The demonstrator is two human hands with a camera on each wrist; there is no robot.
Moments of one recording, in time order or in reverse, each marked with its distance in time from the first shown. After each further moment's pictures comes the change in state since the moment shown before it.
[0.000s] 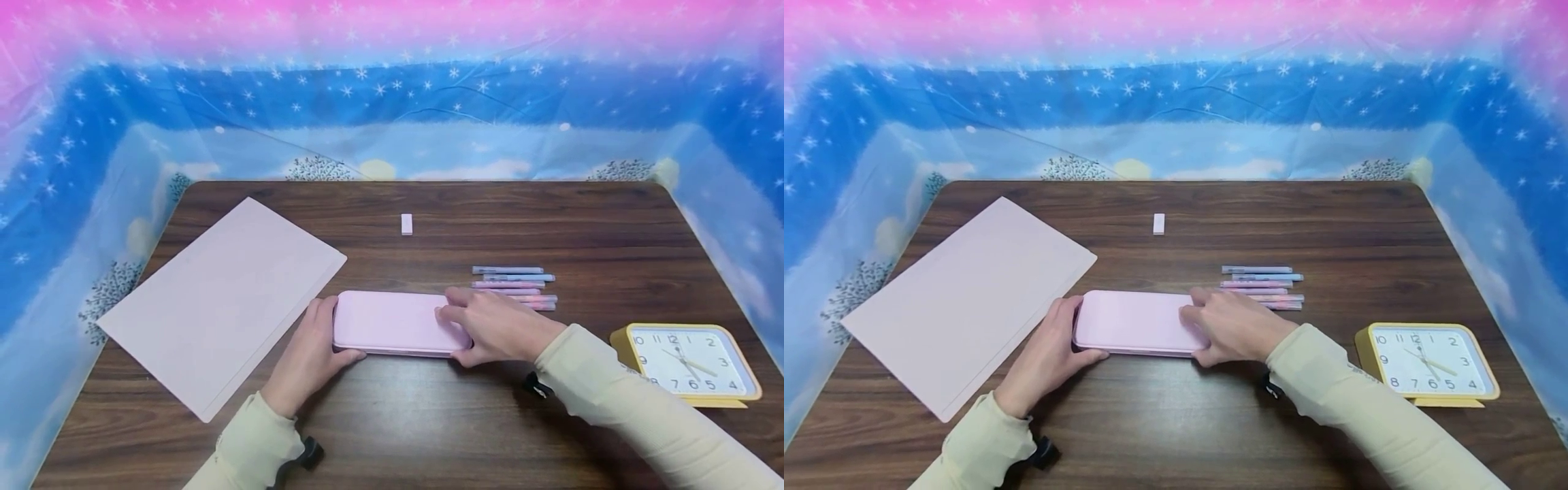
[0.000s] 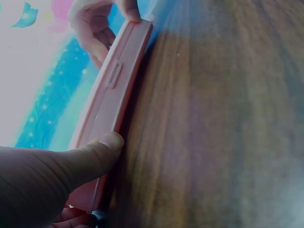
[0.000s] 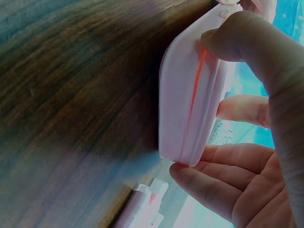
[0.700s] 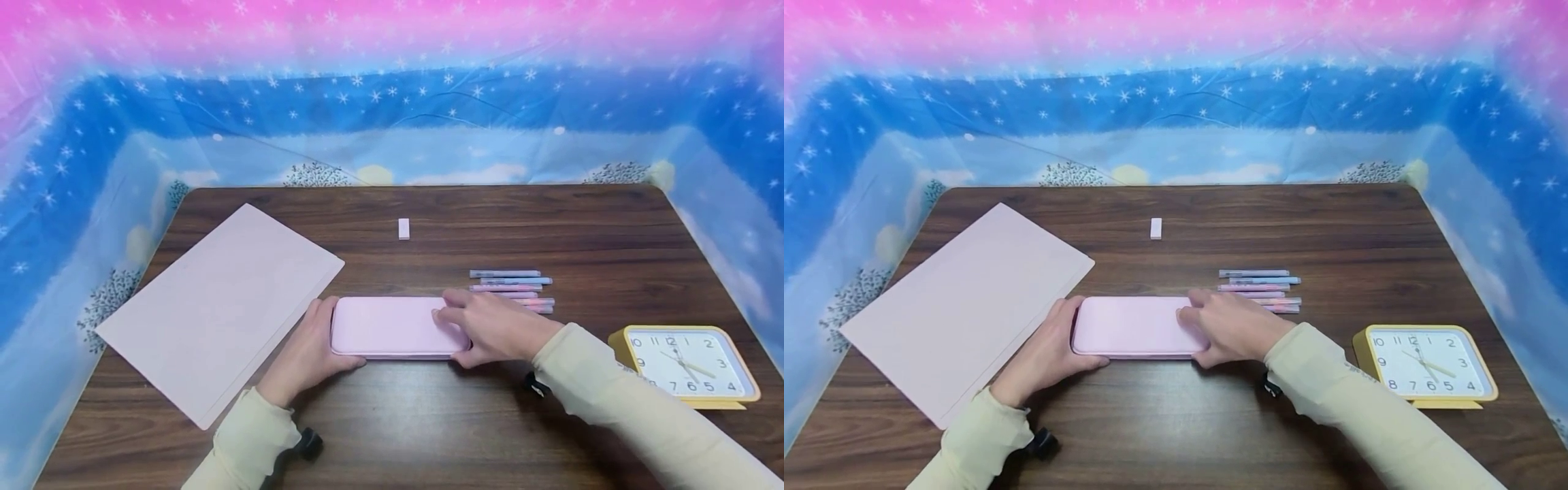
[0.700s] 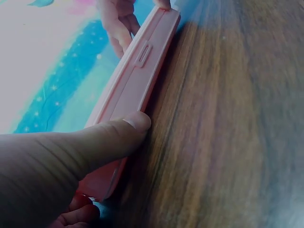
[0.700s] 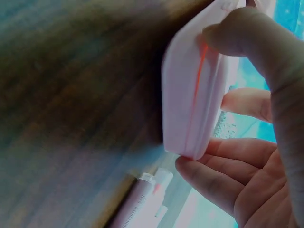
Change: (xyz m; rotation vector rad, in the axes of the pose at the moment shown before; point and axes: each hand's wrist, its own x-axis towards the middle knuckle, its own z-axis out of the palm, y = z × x) left_hand 0.013 -0.005 -0.002 -0.036 -0.138 -0.048; right_hand 0.000 0.008 0.002 0.016 -0.001 0.003
